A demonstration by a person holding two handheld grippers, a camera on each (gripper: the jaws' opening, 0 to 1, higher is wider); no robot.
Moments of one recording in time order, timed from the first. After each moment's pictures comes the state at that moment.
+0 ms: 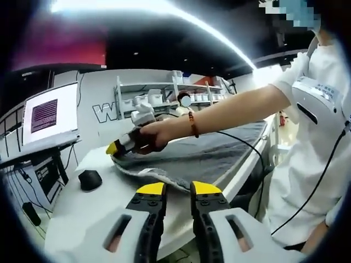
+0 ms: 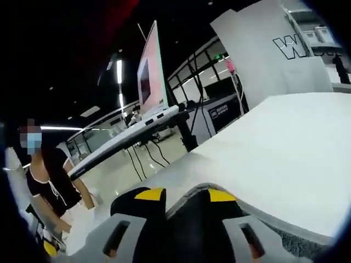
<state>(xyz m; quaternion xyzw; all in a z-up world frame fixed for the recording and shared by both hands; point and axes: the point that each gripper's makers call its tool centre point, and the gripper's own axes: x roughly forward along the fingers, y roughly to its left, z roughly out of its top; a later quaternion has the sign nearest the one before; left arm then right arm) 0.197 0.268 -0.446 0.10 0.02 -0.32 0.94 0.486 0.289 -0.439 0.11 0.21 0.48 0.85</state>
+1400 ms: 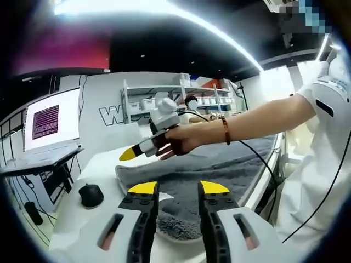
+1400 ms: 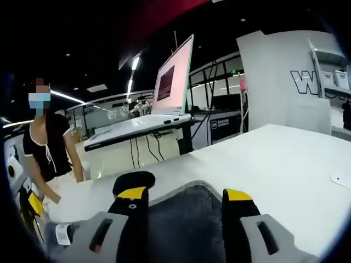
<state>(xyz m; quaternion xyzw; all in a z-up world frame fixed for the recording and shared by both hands) 0.230 0.245 -0.411 0.09 0.00 -0.31 0.95 0.453 0.241 -0.423 -0.02 0.14 0.49 0.86</state>
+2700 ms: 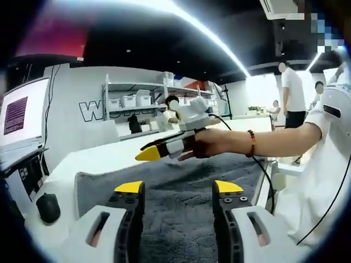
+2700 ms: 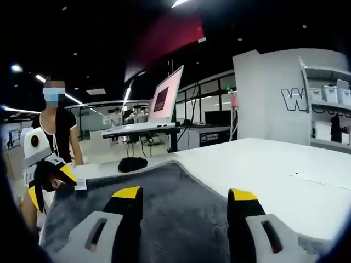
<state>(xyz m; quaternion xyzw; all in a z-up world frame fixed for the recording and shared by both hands) 0.261 0.160 -0.416 0.07 0.01 -0.38 0.92 0.412 0.102 -0.411 -0.02 0.05 0.46 0.89</state>
